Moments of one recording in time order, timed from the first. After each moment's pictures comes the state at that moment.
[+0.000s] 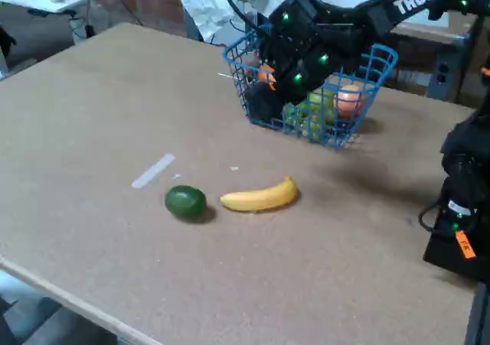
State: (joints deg) arm -0.6 80.7 43.1 -7.5 0.0 5.9
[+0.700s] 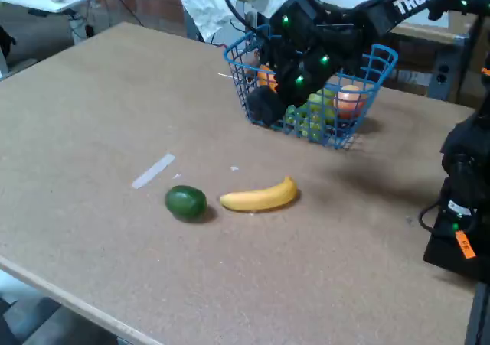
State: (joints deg) arm -0.6 80.7 43.1 -9.6 0.0 4.4
